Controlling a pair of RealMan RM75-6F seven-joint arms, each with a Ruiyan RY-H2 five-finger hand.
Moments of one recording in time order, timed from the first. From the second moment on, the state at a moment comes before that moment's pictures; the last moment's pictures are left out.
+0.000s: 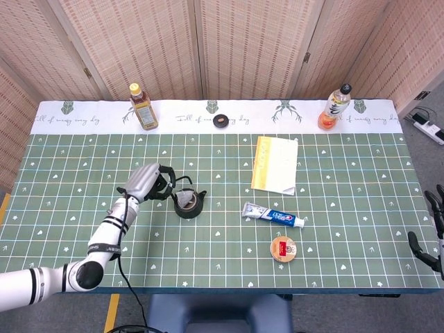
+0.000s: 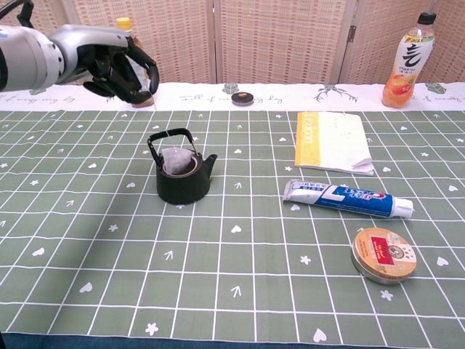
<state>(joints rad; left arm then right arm) -0.89 -1.30 -0.33 -1.78 0.62 0.89 0.17 -0.03 -1.01 0.10 -1.66 -1.54 1.67 0.09</state>
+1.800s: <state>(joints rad) -0.79 -1.30 -0.23 -1.78 0.77 0.69 -0.13 -0.03 -1.01 0.09 -1.67 -1.55 1.65 0.10</state>
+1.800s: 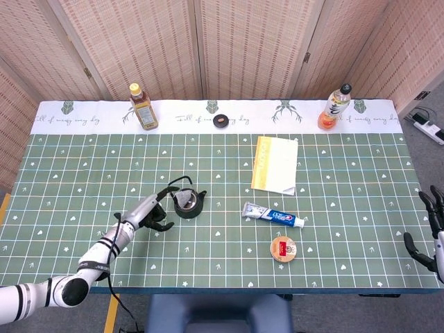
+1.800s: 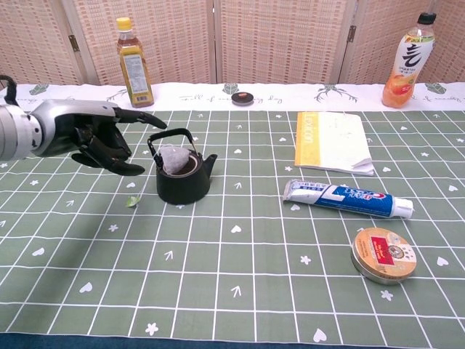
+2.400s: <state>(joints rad) -1.01 -1.38 -0.11 -1.76 0.43 0.84 0.21 -0.04 -1.00 0.09 -1.65 -1.57 1.67 0.13</state>
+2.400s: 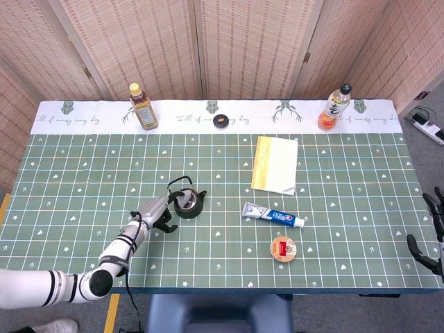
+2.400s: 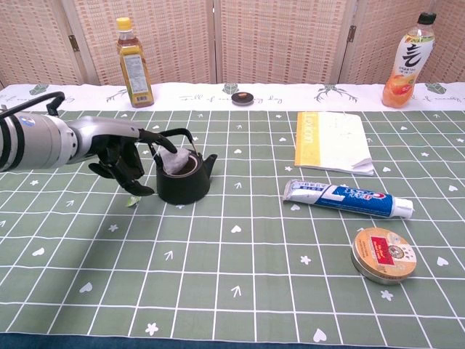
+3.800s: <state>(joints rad) -0.94 -1.48 -0.11 -1.62 0.61 0.75 0.15 -0.03 -1.00 0.09 -1.65 -1.57 1.67 0.14</state>
